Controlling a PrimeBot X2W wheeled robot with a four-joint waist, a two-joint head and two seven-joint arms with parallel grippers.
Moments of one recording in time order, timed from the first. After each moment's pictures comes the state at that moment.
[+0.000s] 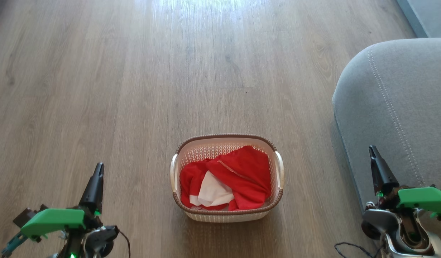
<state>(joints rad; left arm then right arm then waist) -0.06 0.03 0.09 0.28 -1.60 -0.12 0.11 -0.09 -0.05 -0.13 0.28 1.60 0.13 0.11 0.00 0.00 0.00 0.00</state>
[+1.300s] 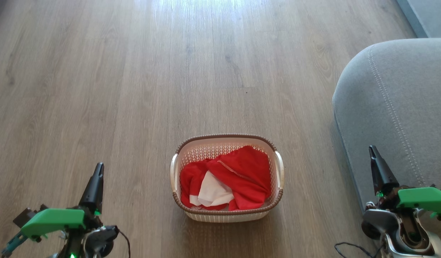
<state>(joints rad) -0.06 0.03 0.09 0.28 -1.60 -0.12 0.11 -0.09 -0.05 -0.13 0.28 1.60 0.13 0.11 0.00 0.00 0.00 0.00</state>
